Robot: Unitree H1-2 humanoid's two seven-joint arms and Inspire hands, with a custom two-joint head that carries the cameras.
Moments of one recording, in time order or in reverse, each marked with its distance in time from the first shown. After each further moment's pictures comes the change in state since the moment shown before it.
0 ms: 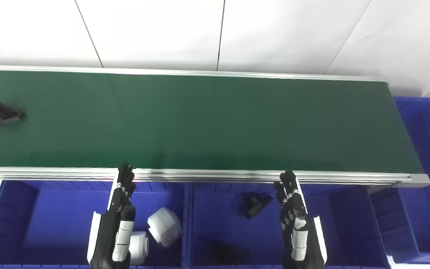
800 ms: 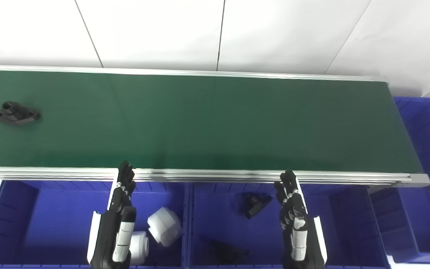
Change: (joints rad) left arm 0.000 -0.001 -0.001 0.004 0.003 -0.025 0.001; right arm 0.000 0.000 0.000 0.000 0.002 0.000 0.000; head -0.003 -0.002
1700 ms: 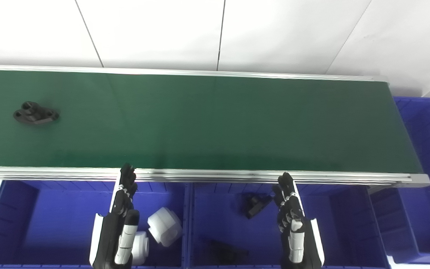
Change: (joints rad) left arm 0.000 0.000 0.000 0.034 0.007 -0.039 0.000; right arm 0.001 -0.005 0.003 0.025 0.001 -0.006 0.006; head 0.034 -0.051
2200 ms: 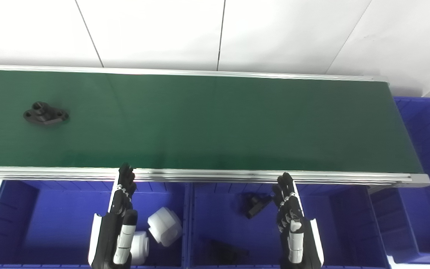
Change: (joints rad) left arm 0.000 0.001 0.002 0.000 -0.010 0.000 0.000; right arm 0.002 0.000 0.003 0.006 0.002 -0.011 0.000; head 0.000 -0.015
